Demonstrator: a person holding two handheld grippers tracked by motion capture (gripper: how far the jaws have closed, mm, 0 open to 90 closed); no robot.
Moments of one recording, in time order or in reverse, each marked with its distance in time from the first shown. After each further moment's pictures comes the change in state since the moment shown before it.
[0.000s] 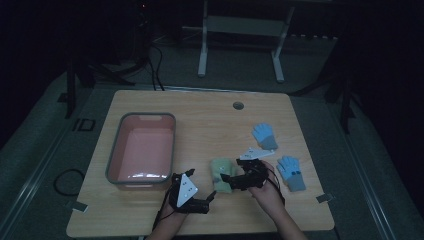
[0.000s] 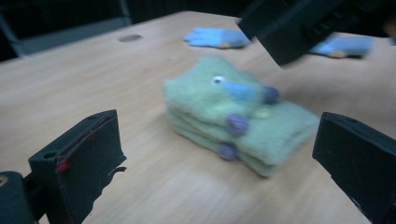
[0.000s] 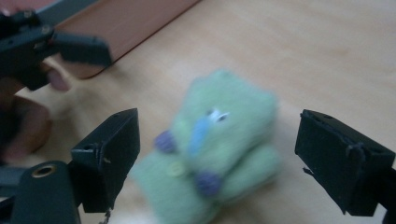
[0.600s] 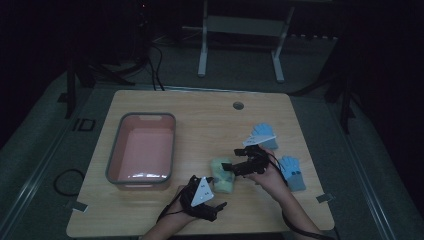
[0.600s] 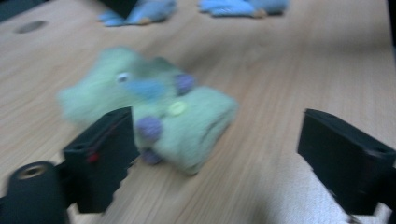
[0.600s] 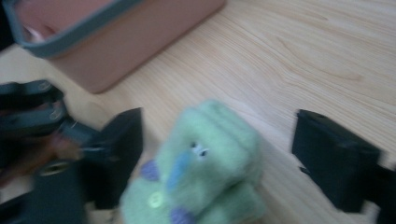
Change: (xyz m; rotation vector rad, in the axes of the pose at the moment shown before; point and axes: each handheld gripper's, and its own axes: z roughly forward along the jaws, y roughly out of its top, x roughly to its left) left arm -0.021 0.022 0.021 0.146 -0.216 0.209; right arm -0.033 0.025 0.015 0.042 0.142 0.007
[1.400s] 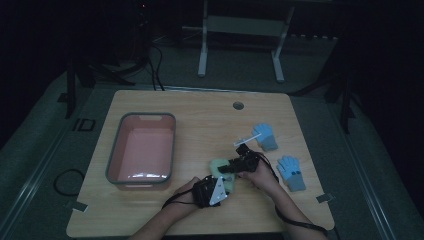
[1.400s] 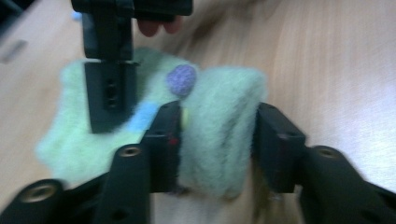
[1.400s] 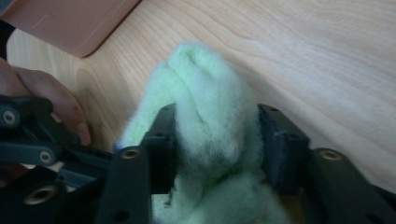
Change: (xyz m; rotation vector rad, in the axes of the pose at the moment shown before) left arm 0.005 0.001 0.037 0.142 0.044 0.279; right arm -0.037 -0.020 0.053 0.186 0.193 0.153
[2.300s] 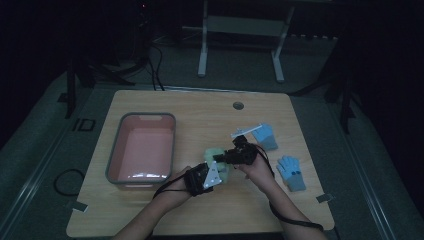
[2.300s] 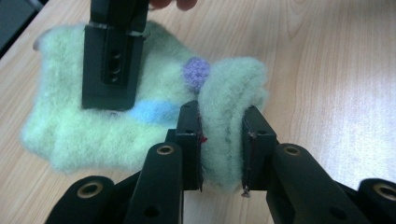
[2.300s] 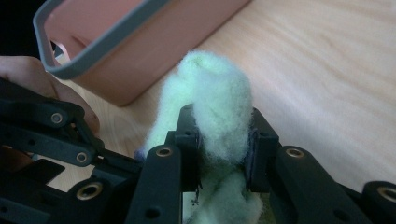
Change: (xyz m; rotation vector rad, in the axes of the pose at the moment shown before) left arm 0.047 0.025 -0.044 0.079 -0.044 -0.072; right arm 0.046 0.036 -0.027 -0.123 -0.057 -0.088
